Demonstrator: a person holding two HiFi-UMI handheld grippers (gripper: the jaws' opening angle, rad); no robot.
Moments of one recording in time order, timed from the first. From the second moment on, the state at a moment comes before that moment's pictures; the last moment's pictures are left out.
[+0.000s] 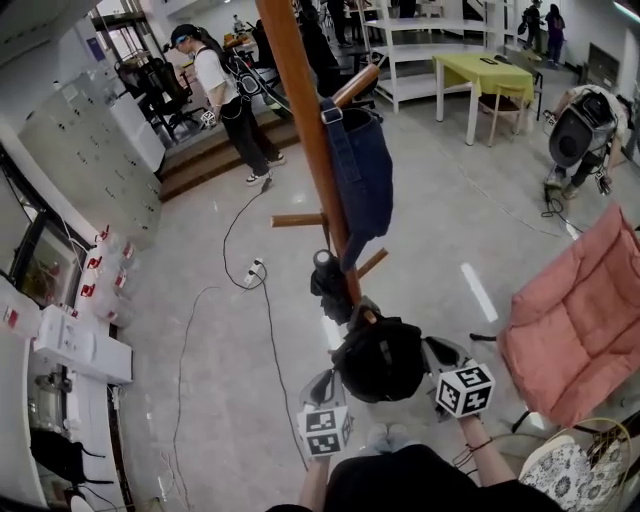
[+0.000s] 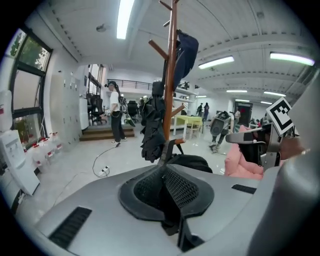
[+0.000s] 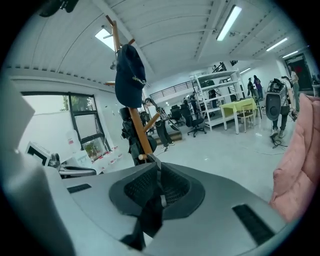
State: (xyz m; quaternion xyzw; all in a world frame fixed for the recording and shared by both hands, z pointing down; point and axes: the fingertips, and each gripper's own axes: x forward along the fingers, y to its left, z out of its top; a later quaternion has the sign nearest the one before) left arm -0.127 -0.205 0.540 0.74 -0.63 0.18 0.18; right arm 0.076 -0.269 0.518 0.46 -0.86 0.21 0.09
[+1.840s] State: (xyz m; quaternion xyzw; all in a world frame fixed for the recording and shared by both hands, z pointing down) left arm -0.191 -0.197 0.412 0.72 -0.69 0.10 0.04; right arm 0.072 -0.278 0.381 0.45 -0.89 0.06 -0.01
